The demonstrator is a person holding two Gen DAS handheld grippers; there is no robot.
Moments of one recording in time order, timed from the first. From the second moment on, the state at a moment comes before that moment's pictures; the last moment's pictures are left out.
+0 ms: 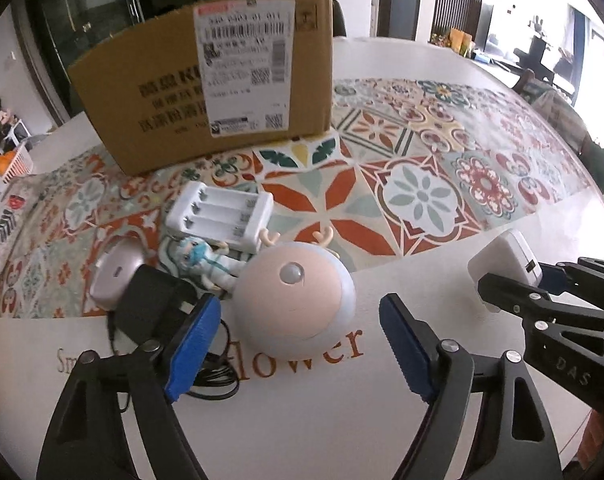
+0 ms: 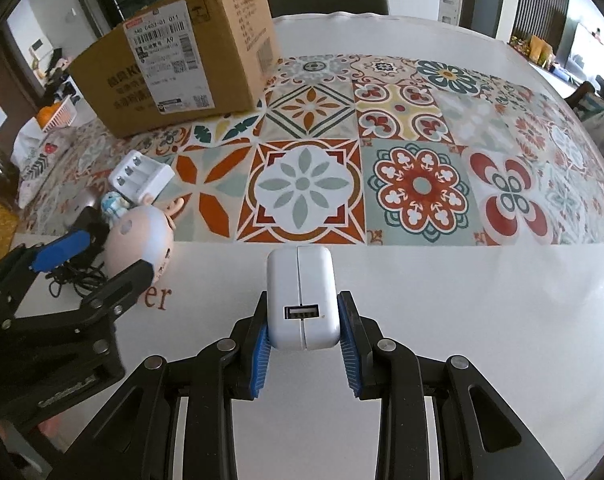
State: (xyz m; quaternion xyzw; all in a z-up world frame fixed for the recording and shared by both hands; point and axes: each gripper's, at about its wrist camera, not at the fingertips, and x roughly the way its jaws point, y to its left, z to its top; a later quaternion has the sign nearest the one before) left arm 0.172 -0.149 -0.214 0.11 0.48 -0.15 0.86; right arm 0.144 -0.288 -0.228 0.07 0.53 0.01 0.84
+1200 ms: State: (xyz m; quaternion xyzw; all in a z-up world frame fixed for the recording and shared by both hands) left arm 0.185 -0.142 -0.200 0.09 0.47 -0.14 0.87; right arm 0.160 -0.277 -0.207 0.07 0.51 0.03 0.86
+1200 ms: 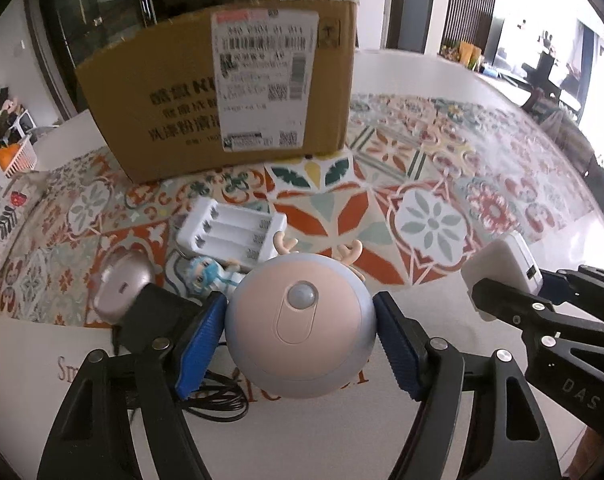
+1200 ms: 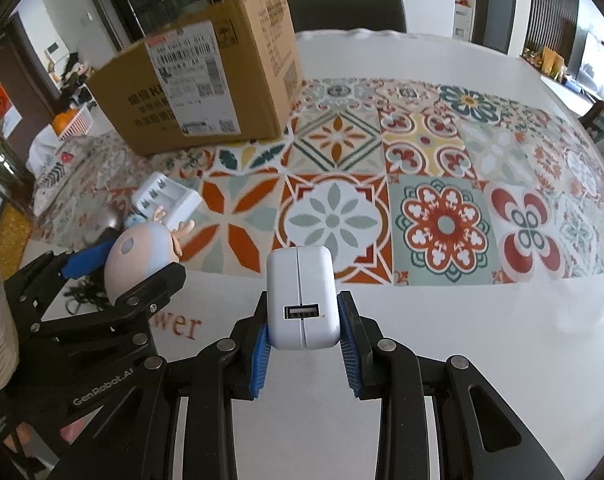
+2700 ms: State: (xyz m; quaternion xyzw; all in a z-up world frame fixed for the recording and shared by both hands) left arm 0.234 -0.060 -0.027 0.07 0.32 -0.11 0.94; right arm 0.229 -0.200 -0.052 0.03 0.35 0.08 0.93
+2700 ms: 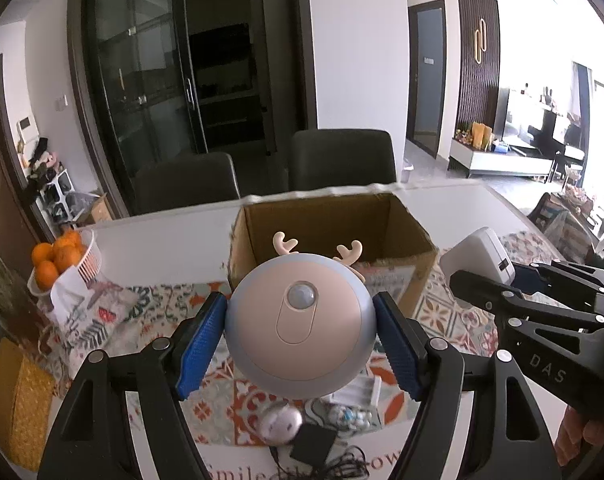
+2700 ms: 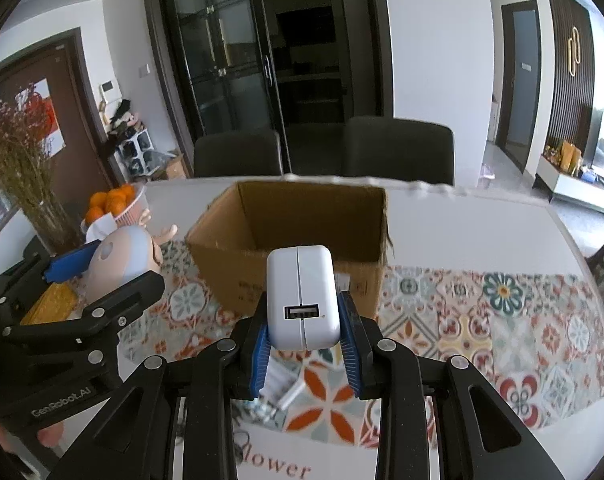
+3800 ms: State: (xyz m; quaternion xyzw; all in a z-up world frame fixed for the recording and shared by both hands) left arm 0.382 -0.078 -0.049 0.13 0.39 -0.11 0.90; right arm 0.365 -0.198 -0.079 0.02 0.45 0.08 0.89
